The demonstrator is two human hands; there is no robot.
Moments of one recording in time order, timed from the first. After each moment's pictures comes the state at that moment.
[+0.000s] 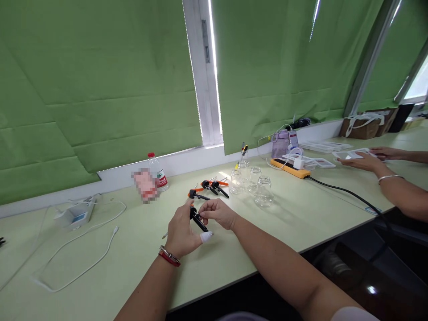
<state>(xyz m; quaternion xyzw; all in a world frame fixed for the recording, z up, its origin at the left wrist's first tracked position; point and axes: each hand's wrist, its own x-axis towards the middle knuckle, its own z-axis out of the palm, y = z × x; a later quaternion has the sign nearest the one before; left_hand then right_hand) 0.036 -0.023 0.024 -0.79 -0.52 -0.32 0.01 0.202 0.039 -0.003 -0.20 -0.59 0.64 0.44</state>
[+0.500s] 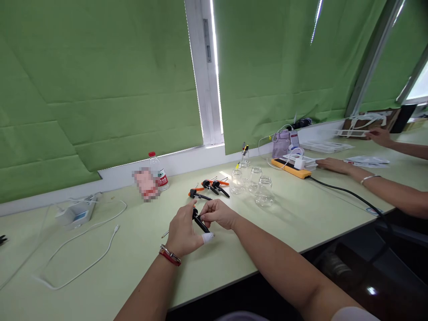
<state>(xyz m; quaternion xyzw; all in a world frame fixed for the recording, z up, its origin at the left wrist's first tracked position) 0.039 -0.025 0.026 -0.80 -0.53 -0.28 0.01 0.201 0.040 -0.006 -0.22 -0.60 0.65 0.41</state>
